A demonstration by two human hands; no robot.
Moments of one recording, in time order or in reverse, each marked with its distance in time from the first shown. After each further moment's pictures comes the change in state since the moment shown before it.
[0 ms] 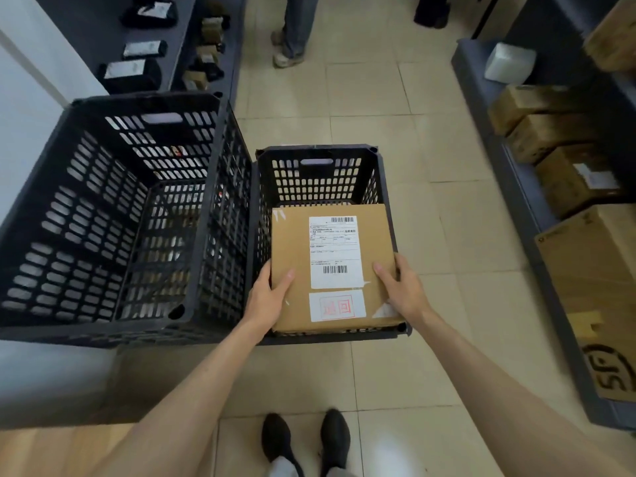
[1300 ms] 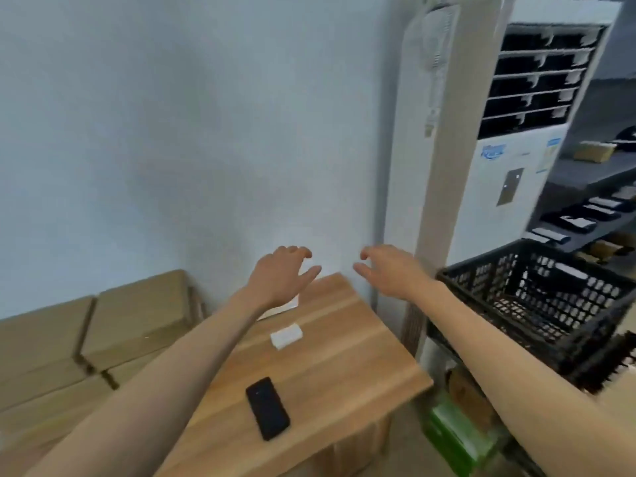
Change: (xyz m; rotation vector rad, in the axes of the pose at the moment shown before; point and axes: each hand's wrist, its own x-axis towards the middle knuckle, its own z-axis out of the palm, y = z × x) left_hand -0.672 -0.102 -0.322 0.840 1.039 -0.107; right_hand -0.590 -0.258 0.236 -0.871 -0.605 -1.689
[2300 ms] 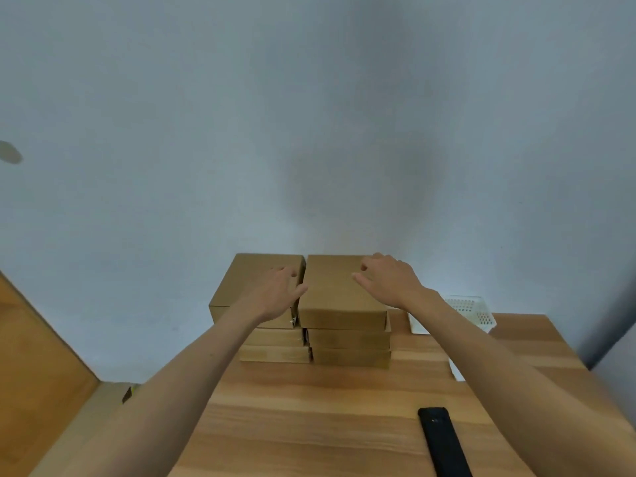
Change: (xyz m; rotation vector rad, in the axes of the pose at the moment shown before) left_hand -0.217 -0.377 -0.069 -0.082 -0.036 -0.687; right_hand 0.165 -0.410 0.147 0.085 -0.143 -0.472
